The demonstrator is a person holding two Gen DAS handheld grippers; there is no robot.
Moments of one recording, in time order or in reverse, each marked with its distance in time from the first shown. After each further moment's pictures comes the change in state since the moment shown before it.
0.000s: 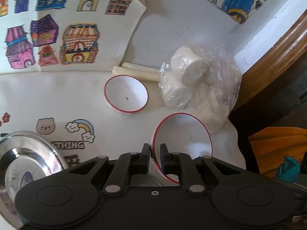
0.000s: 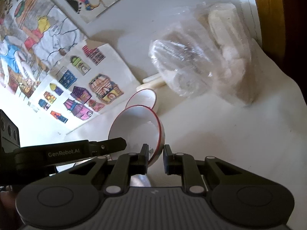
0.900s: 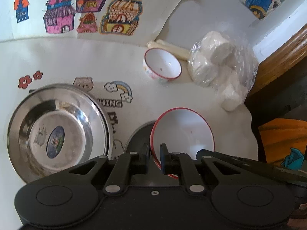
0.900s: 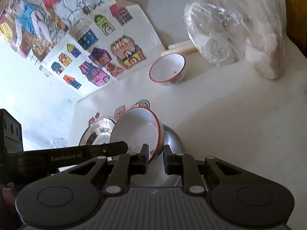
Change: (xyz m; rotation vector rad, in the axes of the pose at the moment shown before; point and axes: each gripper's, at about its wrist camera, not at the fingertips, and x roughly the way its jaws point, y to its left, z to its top) left arm -0.028 0.049 -0.047 -0.075 0.069 0.049; right arm 0.011 0.036 -0.039 -0.084 0.145 0.029
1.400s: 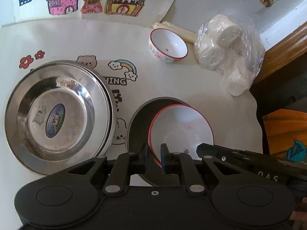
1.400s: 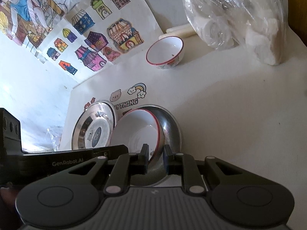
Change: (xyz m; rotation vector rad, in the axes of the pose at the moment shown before) left arm 0.011 0.003 -0.014 -0.028 0.079 0.016; right arm 0.010 -0.002 -0.007 -0.009 0.079 -0.025
